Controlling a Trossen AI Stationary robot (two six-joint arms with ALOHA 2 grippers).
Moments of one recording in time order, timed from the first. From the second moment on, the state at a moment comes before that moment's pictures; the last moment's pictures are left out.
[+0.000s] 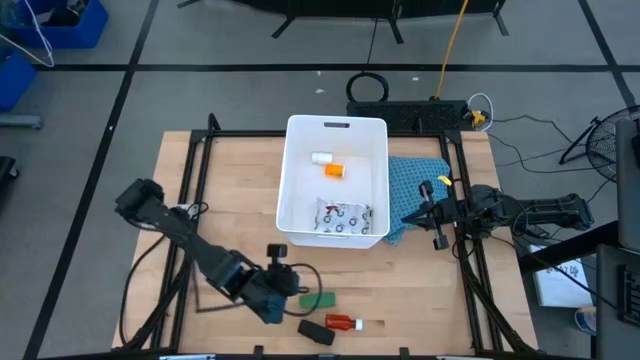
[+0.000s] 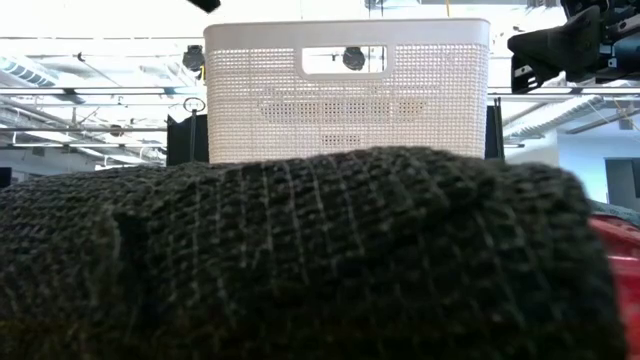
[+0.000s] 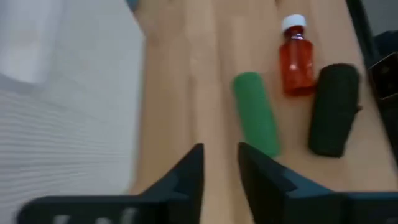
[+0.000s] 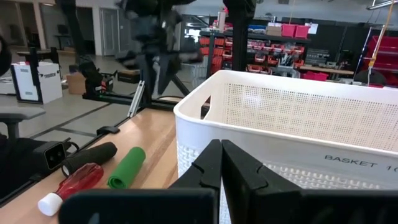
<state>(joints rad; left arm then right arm) -0.61 1.72 1.45 -0.78 -0.42 -0.41 0.01 0.23 0.13 0.13 -0.19 -0.06</state>
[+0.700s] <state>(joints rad) -0.53 1.98 1.45 -0.57 -0.23 -0.45 0.01 0.23 0.13 0.13 -0.18 -0.07</state>
